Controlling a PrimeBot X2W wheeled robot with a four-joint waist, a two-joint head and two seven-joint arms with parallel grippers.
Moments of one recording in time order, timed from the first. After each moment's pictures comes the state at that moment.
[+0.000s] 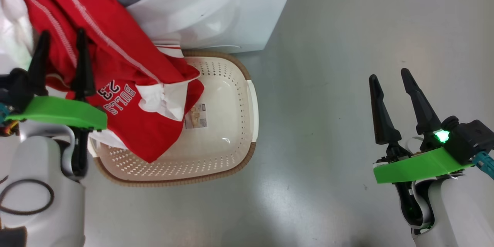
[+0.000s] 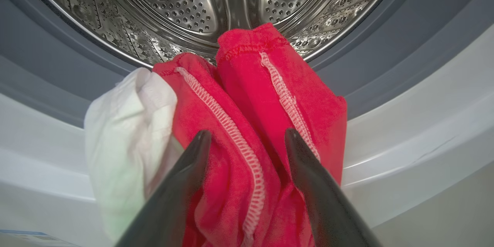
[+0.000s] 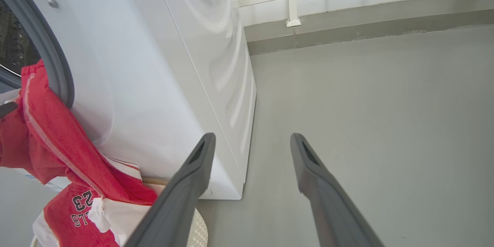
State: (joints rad) left arm -0.70 0.12 0.10 0.57 -0.25 -0.13 -0.26; right arm -0.26 -0.05 0.02 0.12 0.33 0.12 -0.26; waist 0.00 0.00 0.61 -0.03
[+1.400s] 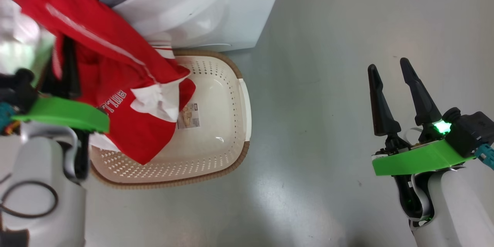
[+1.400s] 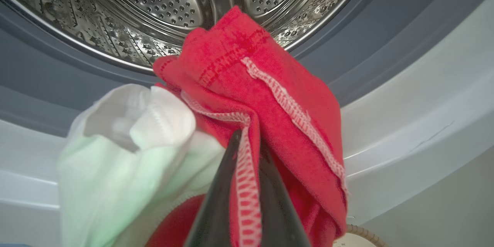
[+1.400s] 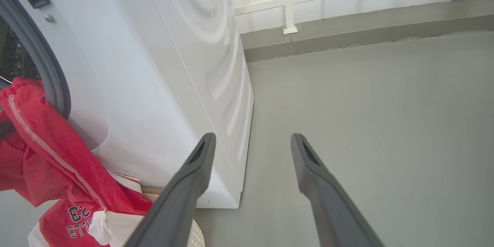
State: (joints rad) left arm -0.72 0.14 0.09 0.58 -0.22 -0.13 -0.26; right arm -0.30 -0.05 0.04 0.12 0.35 0.12 -0.26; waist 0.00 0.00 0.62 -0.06
